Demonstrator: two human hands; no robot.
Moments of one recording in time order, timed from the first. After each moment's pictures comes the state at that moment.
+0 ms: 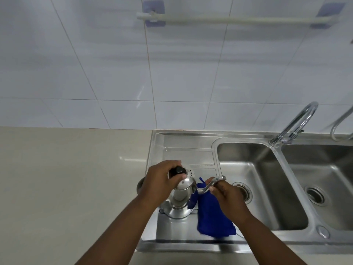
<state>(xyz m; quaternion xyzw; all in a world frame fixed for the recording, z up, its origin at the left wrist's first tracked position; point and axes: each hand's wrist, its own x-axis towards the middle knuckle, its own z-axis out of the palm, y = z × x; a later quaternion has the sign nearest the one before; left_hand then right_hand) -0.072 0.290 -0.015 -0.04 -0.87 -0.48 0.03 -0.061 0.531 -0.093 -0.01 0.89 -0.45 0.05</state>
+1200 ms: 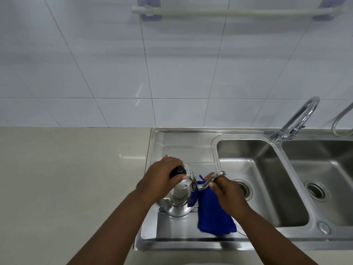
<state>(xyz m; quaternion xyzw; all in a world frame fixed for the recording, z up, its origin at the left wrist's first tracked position) -0.084 0.287 -0.012 -0.16 -0.92 -0.36 -0.01 -0.067 0.528 -0.084 -0.02 0.91 -0.42 0.05</state>
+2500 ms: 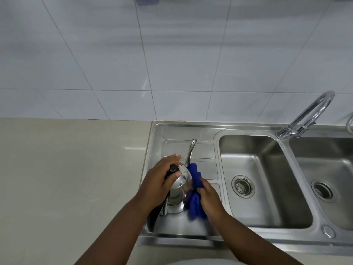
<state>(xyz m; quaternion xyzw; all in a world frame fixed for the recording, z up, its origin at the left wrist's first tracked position) -0.074 0.298 -0.044 -0.12 -0.87 -0.47 0.03 -0.067 0.488 -0.138 0.16 0.74 -0.62 0.19</state>
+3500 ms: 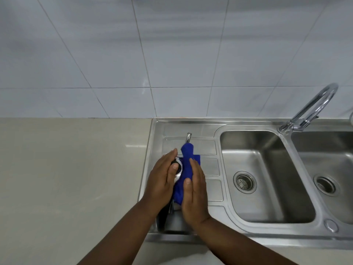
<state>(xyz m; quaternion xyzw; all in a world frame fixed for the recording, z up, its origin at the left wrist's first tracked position) -0.065 0.314 -0.050 -0.05 -0.84 -0.53 0.06 -0.041 0.425 -0.101 -0.01 0.82 -0.57 -0.08</state>
